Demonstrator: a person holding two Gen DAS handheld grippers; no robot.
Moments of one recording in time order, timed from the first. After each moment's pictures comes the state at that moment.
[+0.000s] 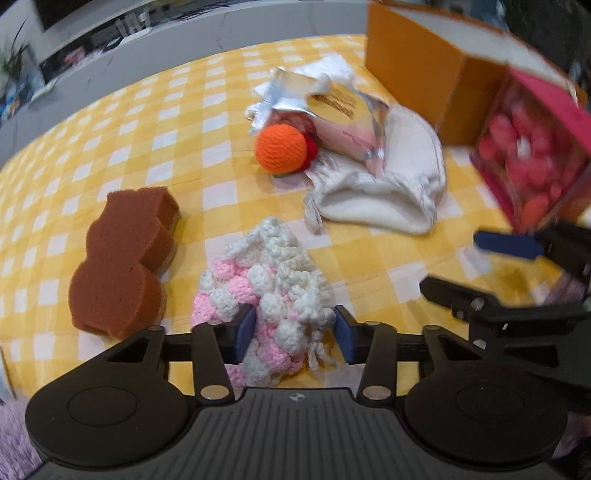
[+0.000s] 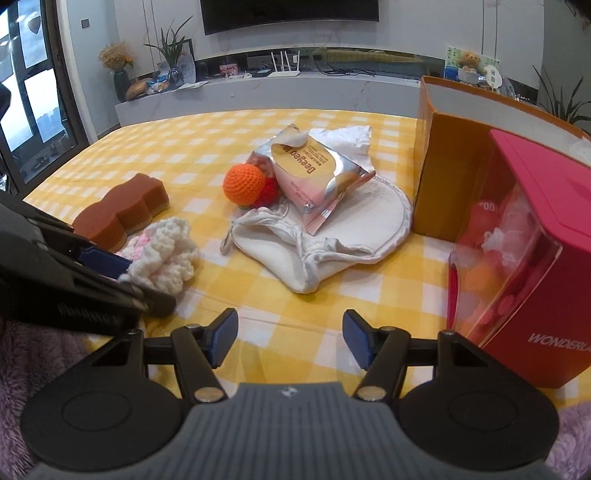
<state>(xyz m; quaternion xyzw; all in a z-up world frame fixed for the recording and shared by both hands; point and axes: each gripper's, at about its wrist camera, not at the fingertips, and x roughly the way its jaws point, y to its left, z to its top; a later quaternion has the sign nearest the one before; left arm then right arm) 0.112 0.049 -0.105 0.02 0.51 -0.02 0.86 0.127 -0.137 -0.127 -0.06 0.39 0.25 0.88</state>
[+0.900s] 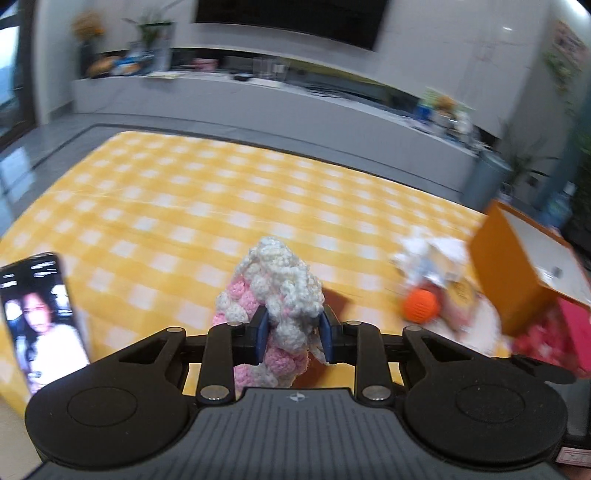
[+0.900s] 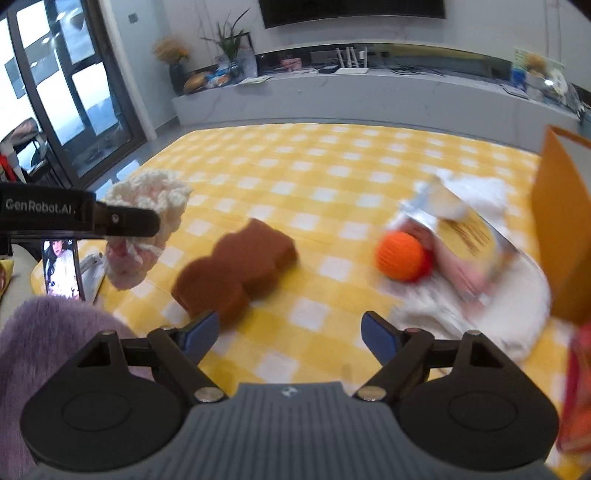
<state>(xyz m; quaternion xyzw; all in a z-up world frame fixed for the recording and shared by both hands) 0.076 0.189 -0.031 -0.15 0.37 0.12 0.91 0.149 -0.010 -0.082 -0.04 0.40 0.34 0.85</state>
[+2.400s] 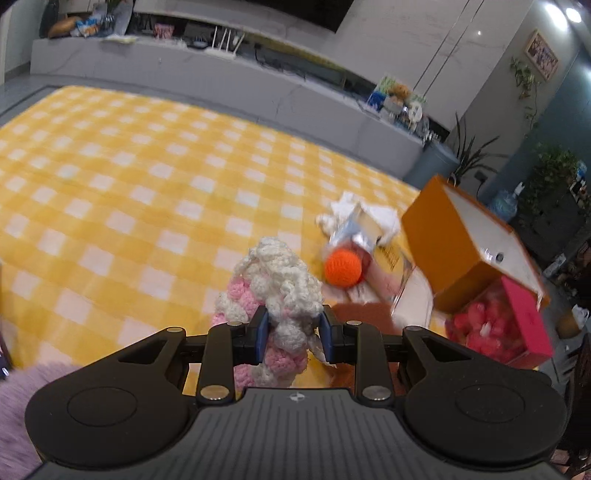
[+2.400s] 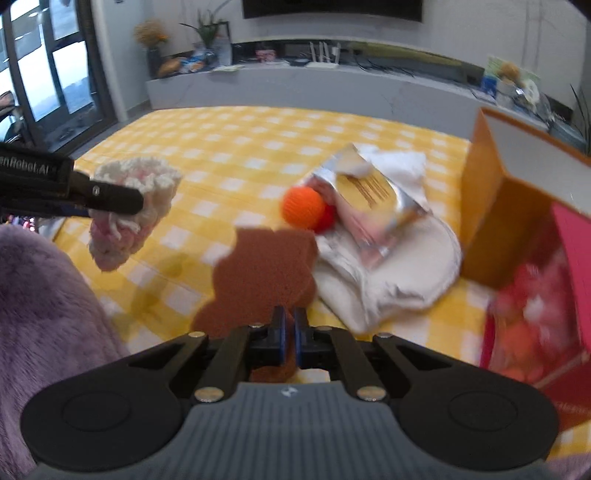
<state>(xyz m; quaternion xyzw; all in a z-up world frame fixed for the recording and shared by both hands) 0.072 0.146 -0.058 -0.21 0.38 0.01 0.90 0.135 -0.094 -0.099 -0.09 0.40 0.30 0.86</state>
